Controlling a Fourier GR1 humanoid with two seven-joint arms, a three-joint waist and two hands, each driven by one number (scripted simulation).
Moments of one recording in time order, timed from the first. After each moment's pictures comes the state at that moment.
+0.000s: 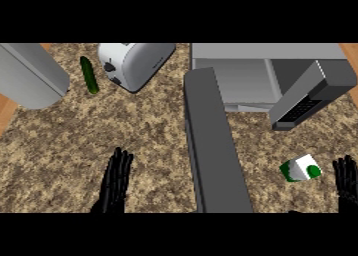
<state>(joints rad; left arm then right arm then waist) 0.31 0.08 -0.60 -1.87 0.02 0.42 -0.38 0.22 -0.10 -0.33 -1.31 0.03 0.15 -0.72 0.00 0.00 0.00</state>
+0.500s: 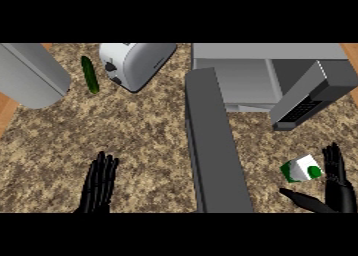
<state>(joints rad) 0.37 0.15 -0.55 -1.92 0.10 0.36 -0.40 -0.03 -0.16 -0.39 -0.87 0.08 0.02 -0.91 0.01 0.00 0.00</state>
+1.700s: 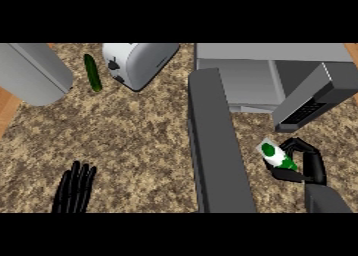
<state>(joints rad) 0.46 0.25 -0.44 -1.94 0.21 0.23 -0.49 -0.40 -0.23 -0.38 -0.33 0.21 -0.15 -1.05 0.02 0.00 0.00</state>
